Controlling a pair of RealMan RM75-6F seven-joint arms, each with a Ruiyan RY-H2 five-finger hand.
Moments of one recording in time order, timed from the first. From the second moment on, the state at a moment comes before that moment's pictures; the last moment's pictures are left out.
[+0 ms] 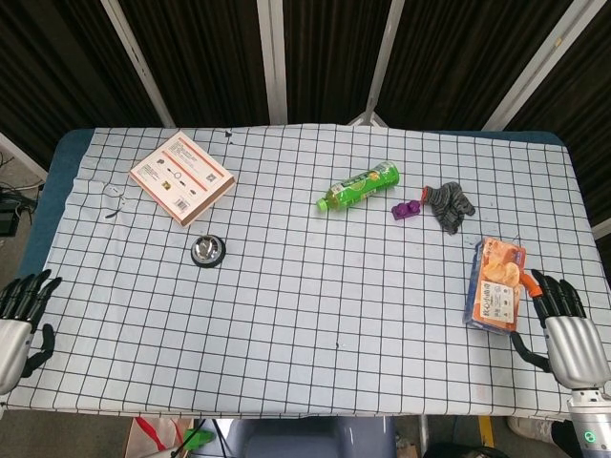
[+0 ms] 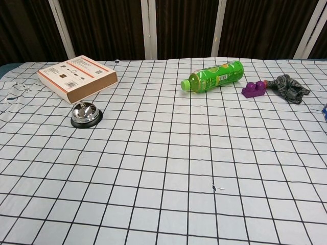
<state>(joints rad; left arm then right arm) -0.04 -1.10 -0.02 -1.65 1.63 1.53 0.05 0.08 -1.07 0.05 -1.65 -1.53 1.48 0.03</state>
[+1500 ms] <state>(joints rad) -0.59 -1.77 -0.23 -1.13 1.32 1.02 0.32 0.07 -1.05 0.05 -1.63 -1.53 1.48 0.12</state>
